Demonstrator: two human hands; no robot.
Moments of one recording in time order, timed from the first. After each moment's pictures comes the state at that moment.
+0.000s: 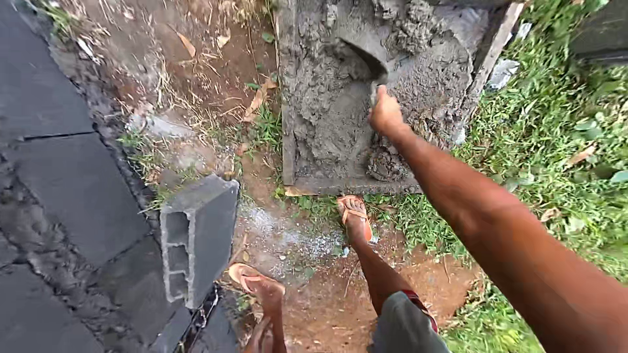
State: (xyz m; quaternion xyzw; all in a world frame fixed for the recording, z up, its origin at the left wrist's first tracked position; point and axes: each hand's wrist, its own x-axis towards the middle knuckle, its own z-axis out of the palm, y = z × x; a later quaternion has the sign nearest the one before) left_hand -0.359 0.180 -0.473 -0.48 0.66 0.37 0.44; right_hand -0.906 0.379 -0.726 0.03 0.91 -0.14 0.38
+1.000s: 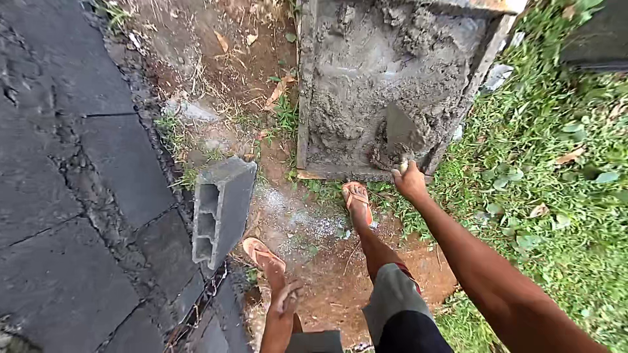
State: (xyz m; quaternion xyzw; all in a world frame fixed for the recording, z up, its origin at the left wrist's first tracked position) left_hand -0.373 0.210 -0.447 -0.58 0.51 0.55 0.32; right_hand -0.745 0.462 -0.628 0.14 0.85 -0.12 0.50
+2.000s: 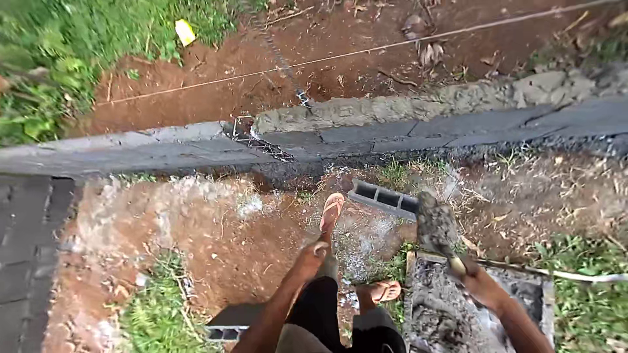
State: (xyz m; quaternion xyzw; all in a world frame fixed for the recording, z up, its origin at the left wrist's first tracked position) left_hand -0.156 0.174 -0.273 -0.73 0.36 0.58 -0.05; right_hand -0.608 0.075 -0.268 -0.39 0.66 0.04 0.64
